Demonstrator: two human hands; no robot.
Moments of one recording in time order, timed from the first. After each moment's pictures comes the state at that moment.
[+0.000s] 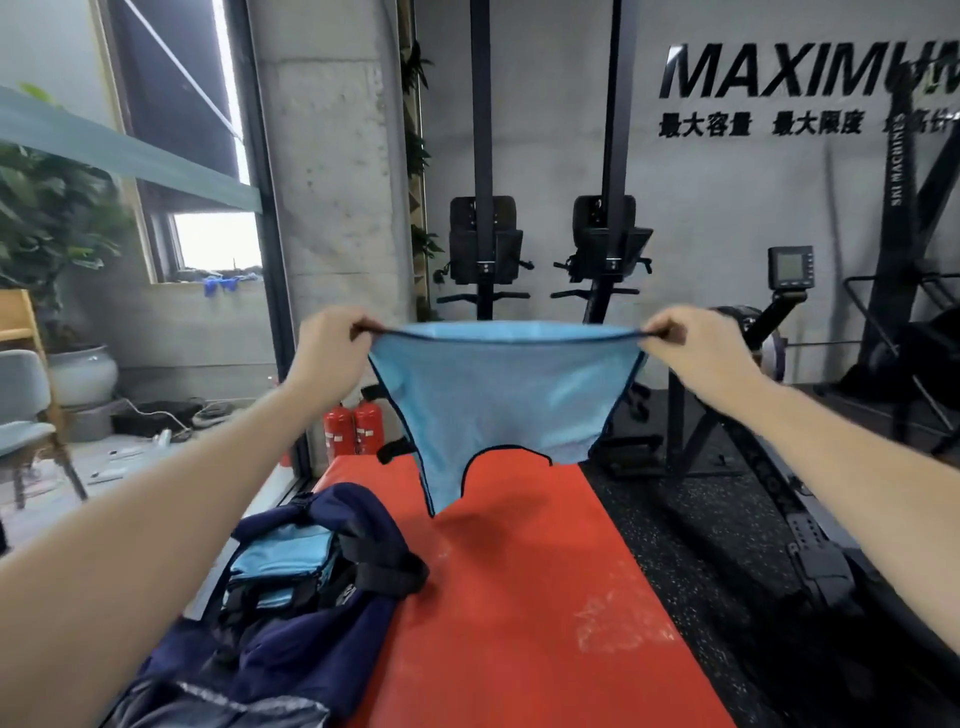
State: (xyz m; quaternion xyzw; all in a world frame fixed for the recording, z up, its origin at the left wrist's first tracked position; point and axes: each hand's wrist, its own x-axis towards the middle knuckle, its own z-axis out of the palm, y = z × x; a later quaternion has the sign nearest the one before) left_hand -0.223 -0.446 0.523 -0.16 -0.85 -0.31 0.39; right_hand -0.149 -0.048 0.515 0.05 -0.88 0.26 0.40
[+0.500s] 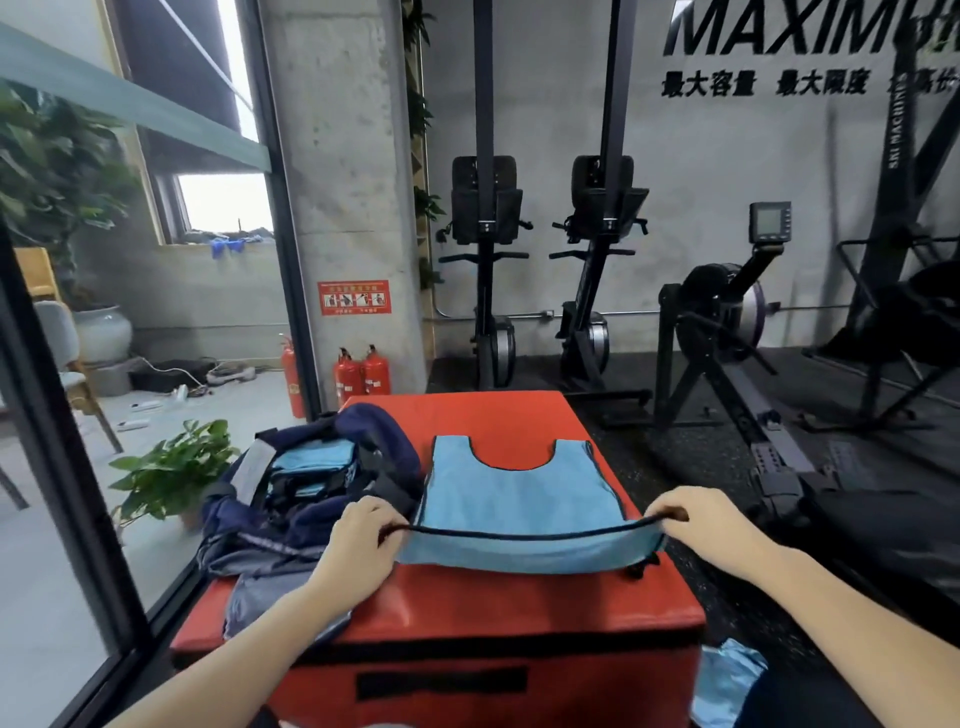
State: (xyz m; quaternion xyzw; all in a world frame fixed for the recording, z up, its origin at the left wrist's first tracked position) left_hand -0.058 -0.484 0.227 -0.20 -0.92 -0.27 0.20; right_hand 0.016 -0.038 0.269 0.01 -0.97 0.22 0.12
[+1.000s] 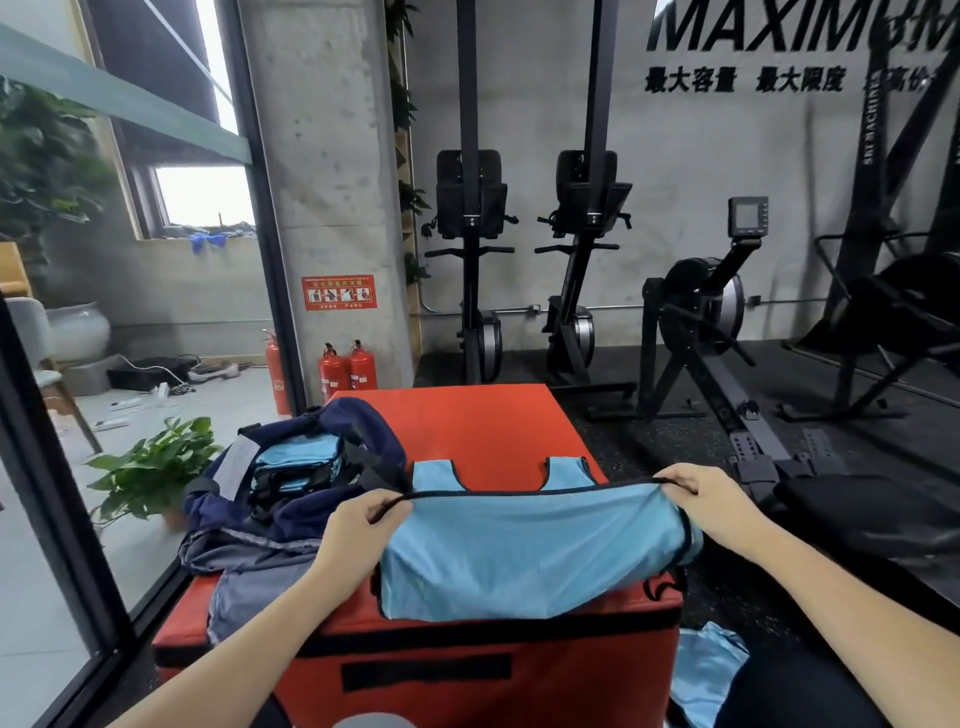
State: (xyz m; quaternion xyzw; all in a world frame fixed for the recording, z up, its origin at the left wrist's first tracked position) left_hand -0.030 -0.453 0.244 -0.11 -0.84 -0.52 0.12; right_hand 0.028 -0.022 0.271 -0.07 -0.91 0.39 0.15
